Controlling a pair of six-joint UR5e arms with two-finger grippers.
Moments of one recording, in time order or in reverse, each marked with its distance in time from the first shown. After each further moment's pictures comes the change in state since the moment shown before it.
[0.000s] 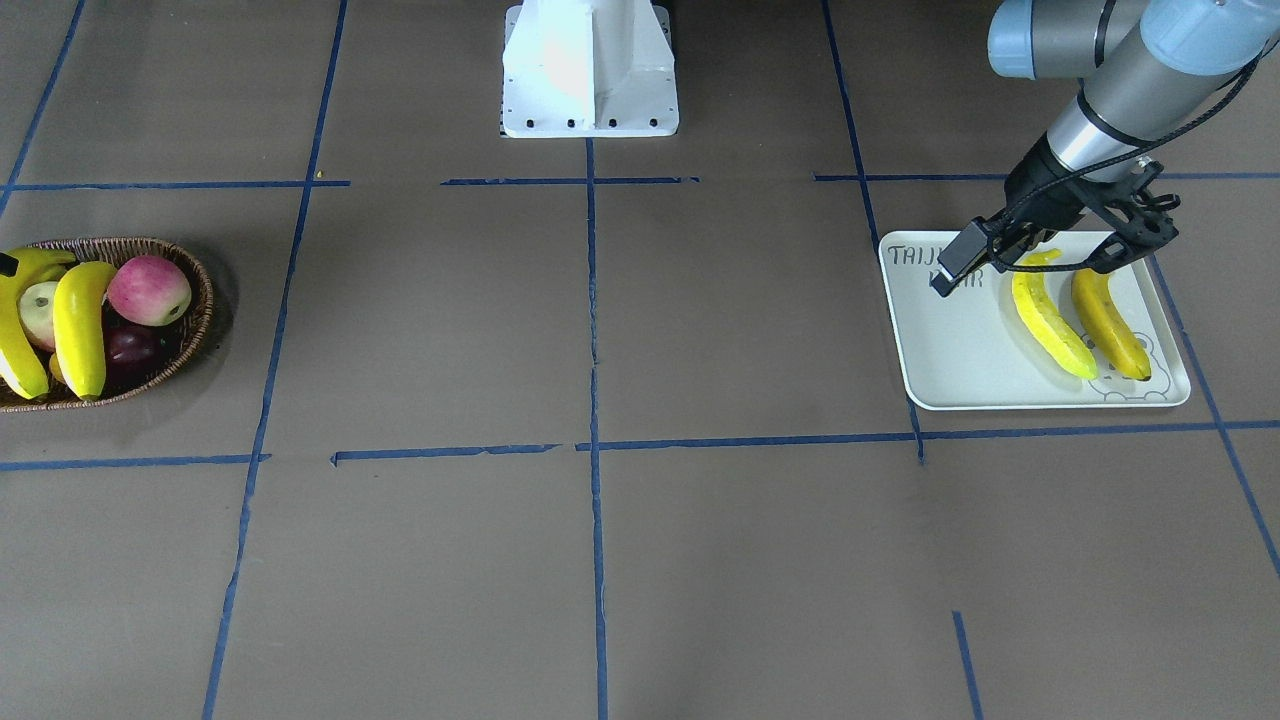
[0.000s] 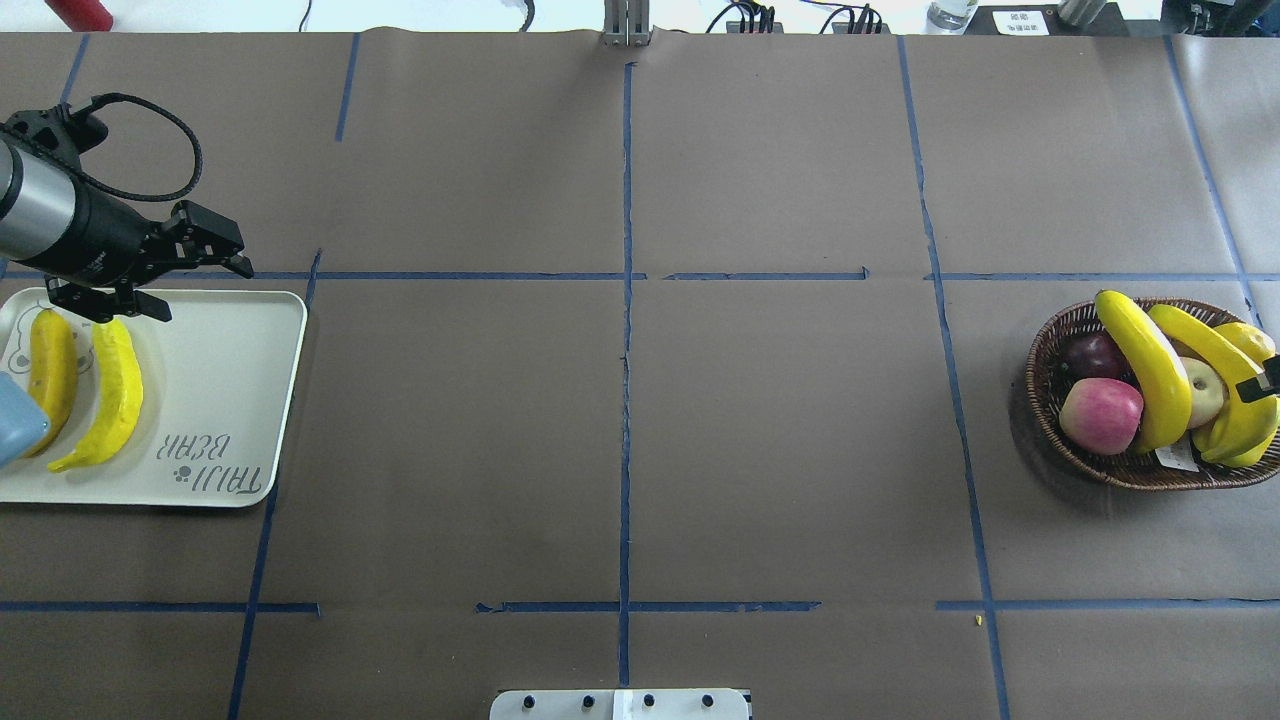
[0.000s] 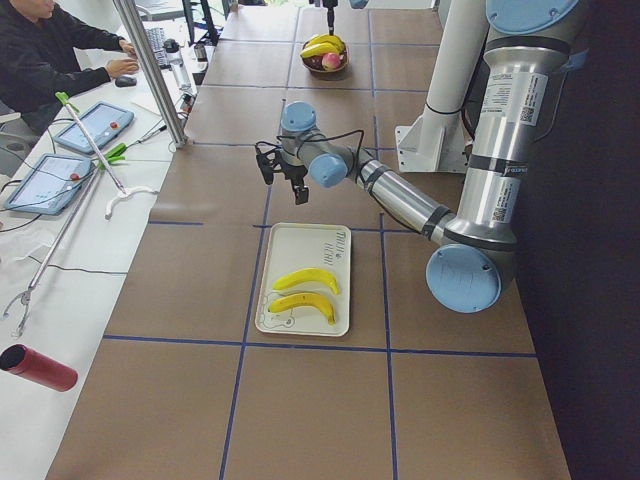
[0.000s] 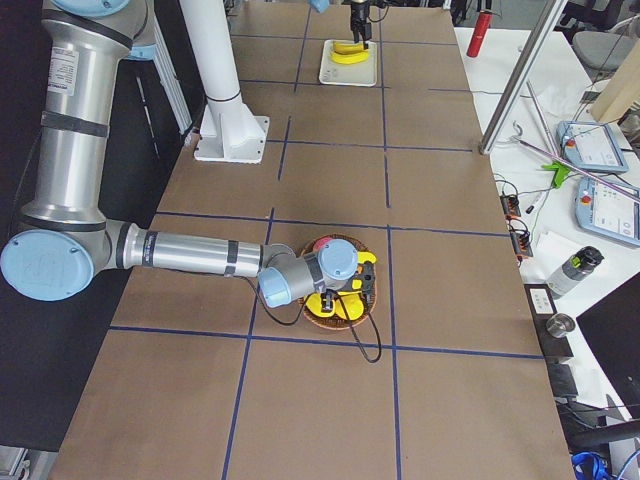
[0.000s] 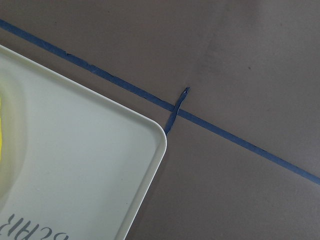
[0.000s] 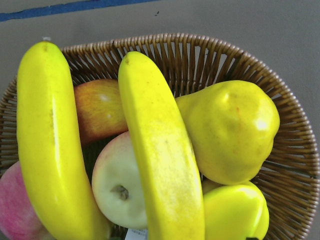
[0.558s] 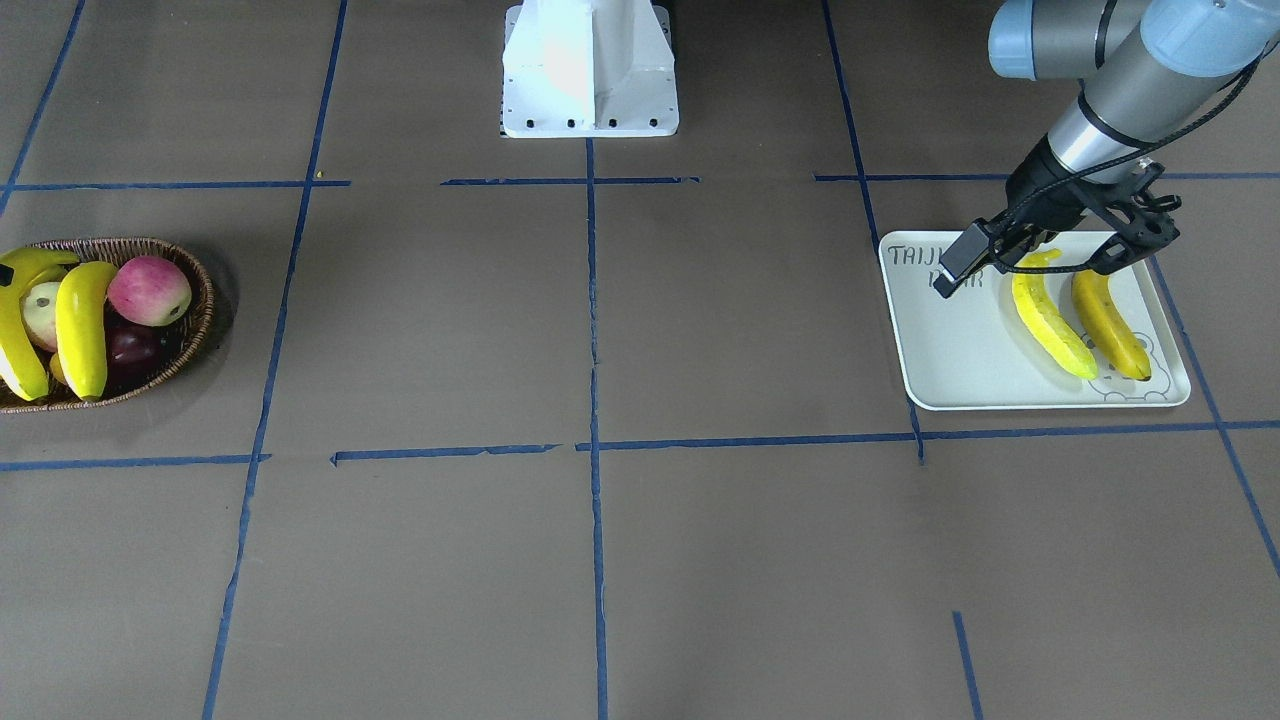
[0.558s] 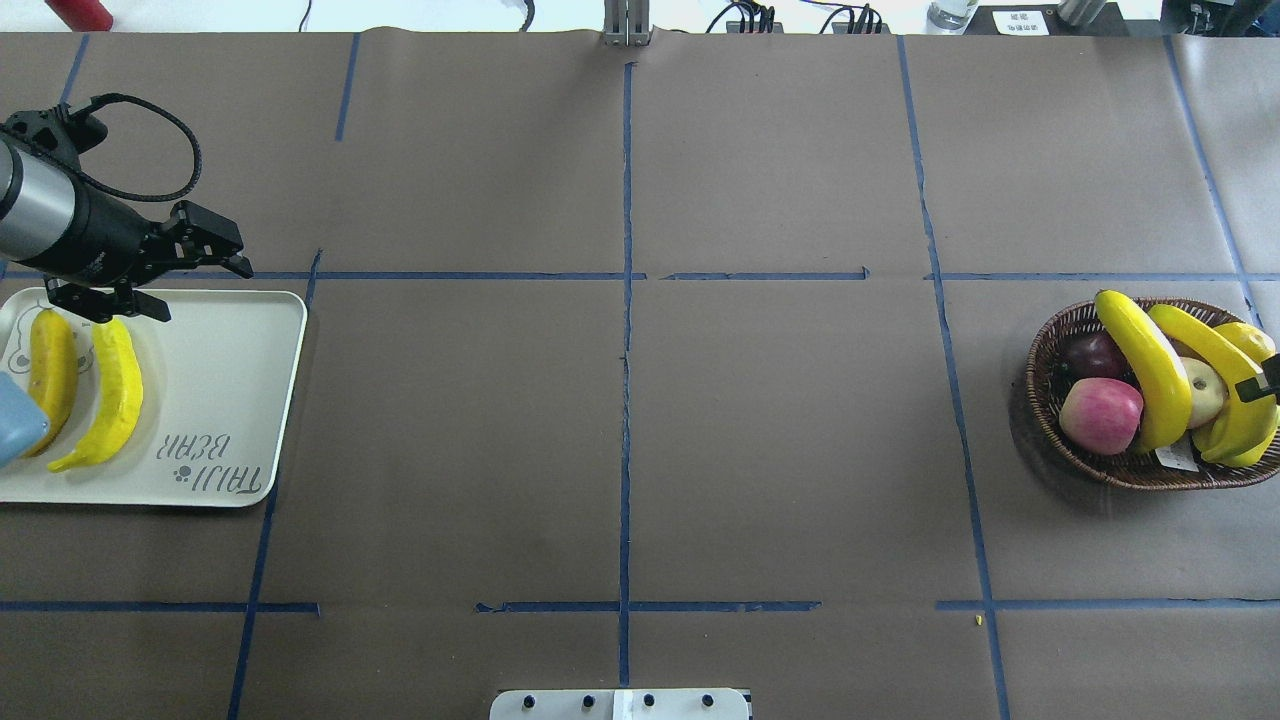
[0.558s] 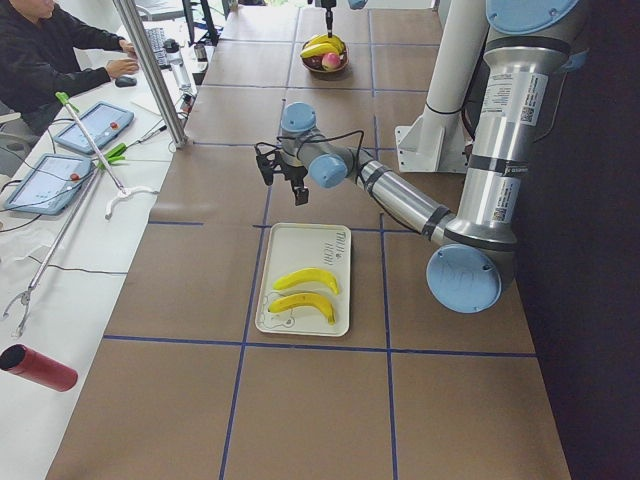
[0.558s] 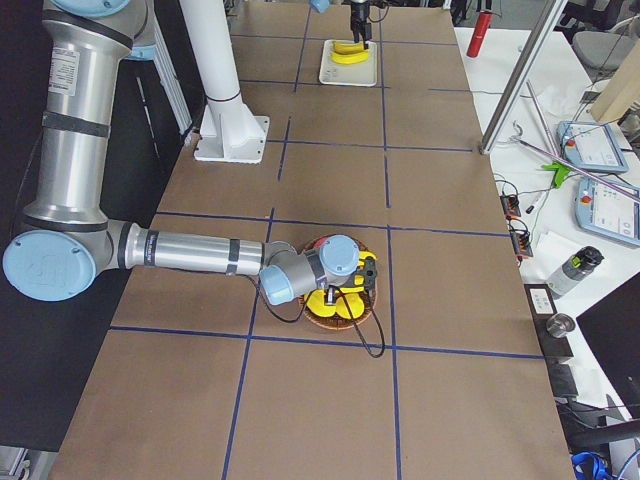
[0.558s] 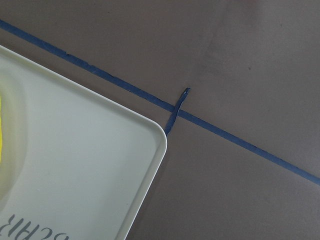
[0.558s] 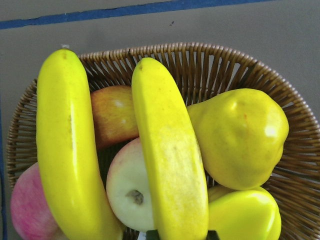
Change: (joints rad) left arm 0.000 0.002 0.002 0.001 0.003 0.000; right arm 0.000 0.003 0.027 0.010 0.000 0.008
